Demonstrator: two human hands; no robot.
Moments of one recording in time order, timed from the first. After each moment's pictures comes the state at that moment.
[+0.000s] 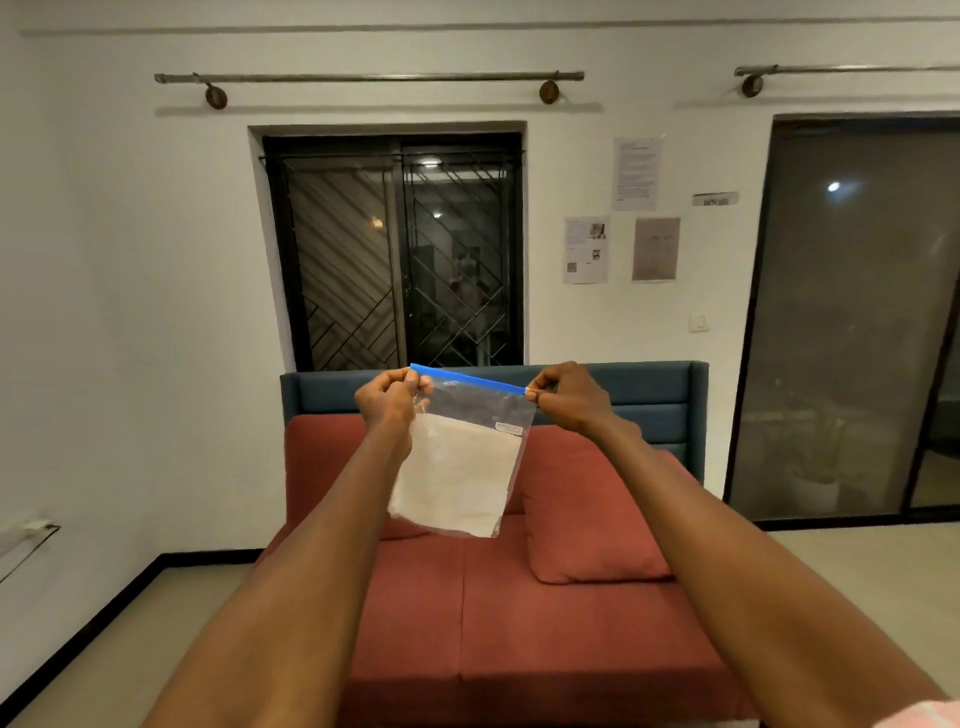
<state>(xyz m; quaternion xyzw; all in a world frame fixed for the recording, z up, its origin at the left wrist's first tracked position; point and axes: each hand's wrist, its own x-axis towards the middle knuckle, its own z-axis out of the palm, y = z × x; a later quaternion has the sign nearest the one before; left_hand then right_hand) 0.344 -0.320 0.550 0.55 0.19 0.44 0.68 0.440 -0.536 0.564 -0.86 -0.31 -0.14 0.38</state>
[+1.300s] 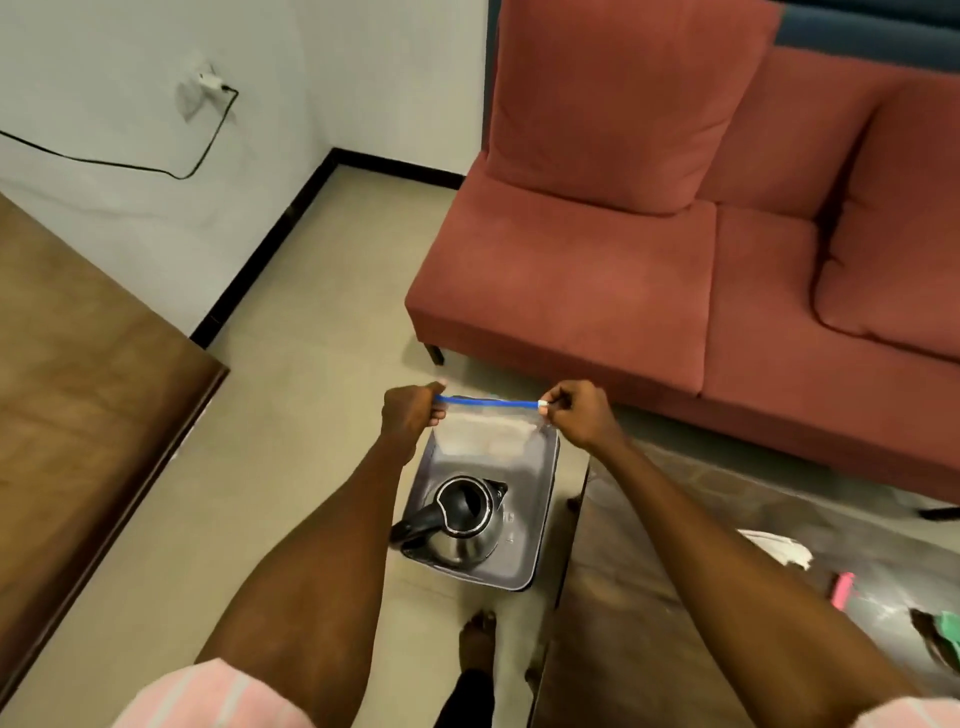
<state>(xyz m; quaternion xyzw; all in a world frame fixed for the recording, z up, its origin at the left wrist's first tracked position) 0.116 0.142 0.078 0.47 0.57 0.11 0.66 0.275 -0.041 0.085 -0.87 -0.27 0.27 0.33</state>
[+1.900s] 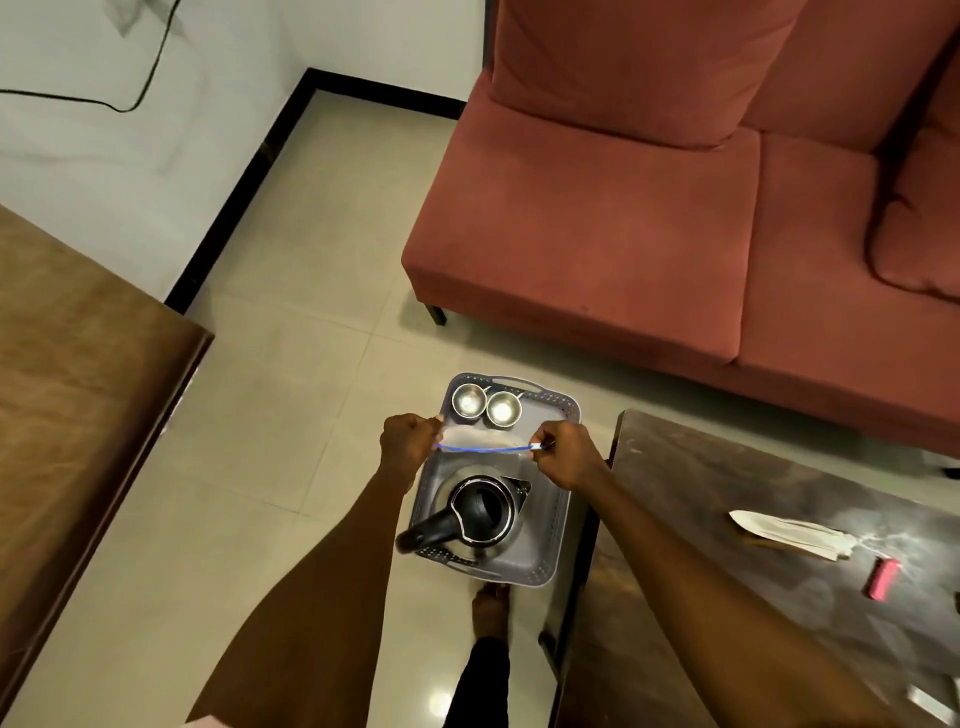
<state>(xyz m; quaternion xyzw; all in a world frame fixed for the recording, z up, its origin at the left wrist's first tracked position) 0.087 0.153 -0.023 0.53 0.61 0.03 0.58 0.235 -0.026 -0.019 -0.86 -0.29 0.36 0.23</state>
